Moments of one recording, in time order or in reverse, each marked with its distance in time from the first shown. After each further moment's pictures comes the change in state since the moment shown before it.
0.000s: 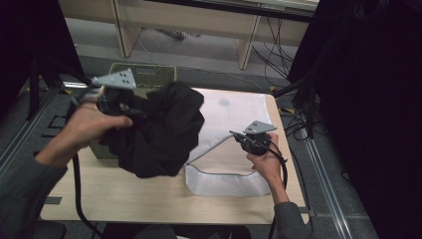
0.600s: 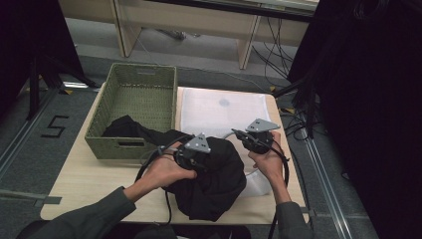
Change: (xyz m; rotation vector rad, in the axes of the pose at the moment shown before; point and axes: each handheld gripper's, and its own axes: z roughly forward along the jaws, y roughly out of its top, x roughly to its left) left arm -0.058 -0.067 0.166 0.200 -0.078 0.058; right arm -0.002 0.007 -0.008 -0.035 -0.005 0.006
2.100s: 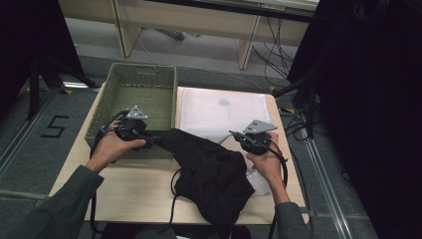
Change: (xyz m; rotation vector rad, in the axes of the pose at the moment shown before) left arm 0.133 -0.087 -0.094 0.069 0.369 -0.266; right arm 0.005 -0.002 0.004 0.022 0.020 -0.006
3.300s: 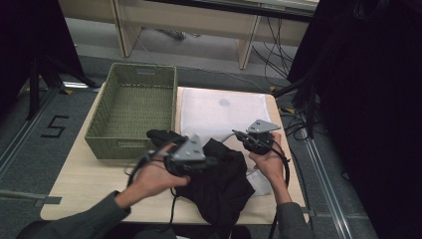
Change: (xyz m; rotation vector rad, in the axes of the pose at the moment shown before) left arm -0.201 0.052 -0.014 -0.196 -0.344 0.396; right arm -0.005 -0.002 -0.005 -0.014 -0.008 0.014
